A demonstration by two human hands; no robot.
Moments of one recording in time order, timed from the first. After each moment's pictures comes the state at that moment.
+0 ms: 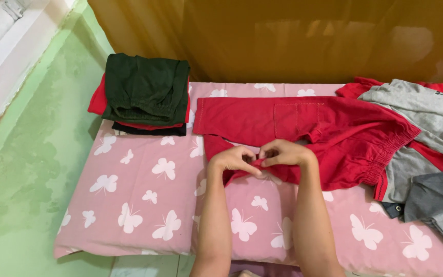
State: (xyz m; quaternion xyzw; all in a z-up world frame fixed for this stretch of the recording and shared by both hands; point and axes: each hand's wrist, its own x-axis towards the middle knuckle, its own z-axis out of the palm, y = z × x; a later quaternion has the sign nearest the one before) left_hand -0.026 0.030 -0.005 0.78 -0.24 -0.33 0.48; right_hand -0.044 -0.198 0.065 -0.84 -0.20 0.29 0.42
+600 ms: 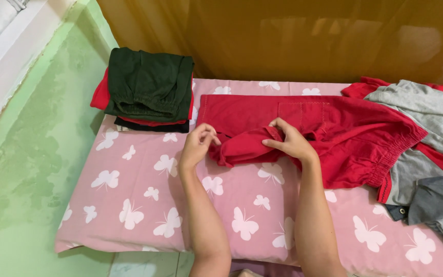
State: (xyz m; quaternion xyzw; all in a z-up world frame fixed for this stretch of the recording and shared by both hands) left_hand -0.043 0.120 0.033 0.79 -0.09 0.01 0.60; right_hand -0.035 -0.202 0.053 -0.85 -0.15 0.04 0.50
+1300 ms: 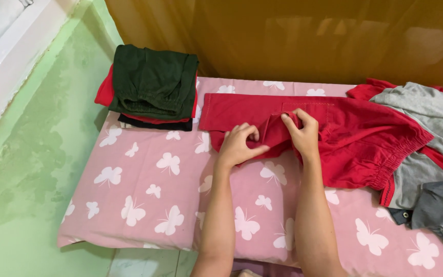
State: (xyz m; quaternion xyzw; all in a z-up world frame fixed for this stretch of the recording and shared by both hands) left_hand -0.066 0.031 0.090 0.89 -0.21 0.02 0.40; right_hand -0.018 -0.203 0.042 -0.82 -0.07 -0.23 0.53
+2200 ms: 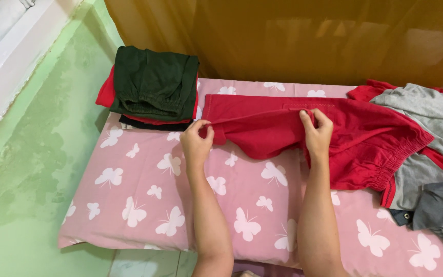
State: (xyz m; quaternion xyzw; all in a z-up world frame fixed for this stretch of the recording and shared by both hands) left_hand -0.051 0.109 0.051 0.86 0.02 0.30 0.42; right_hand -0.011 -0.231 0.030 -0.77 -0.02 -0.28 0.57
